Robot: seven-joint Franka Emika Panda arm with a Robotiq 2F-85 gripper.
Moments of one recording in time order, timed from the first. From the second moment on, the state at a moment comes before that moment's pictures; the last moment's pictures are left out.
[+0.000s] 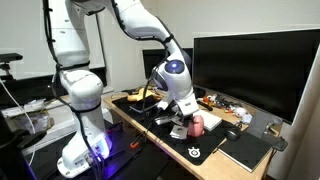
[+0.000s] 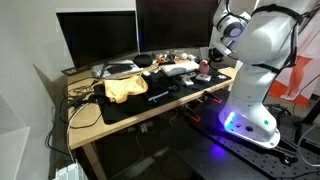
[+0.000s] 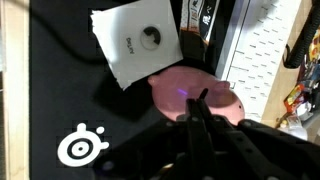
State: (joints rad) arm -0.15 0.01 -0.70 -2.63 1.20 2.75 -0.37
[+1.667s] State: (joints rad) arm -0.15 -0.03 -0.70 -2.64 1.18 2.73 -0.37
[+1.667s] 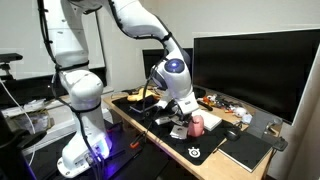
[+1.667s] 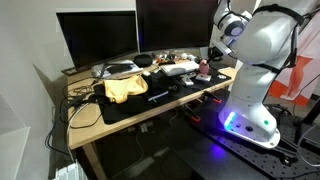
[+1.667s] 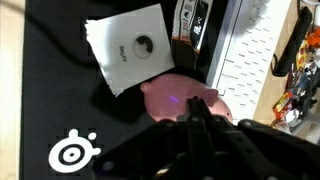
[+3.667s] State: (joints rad) arm -0.15 0.00 -0.70 -2.63 1.26 2.72 -0.37
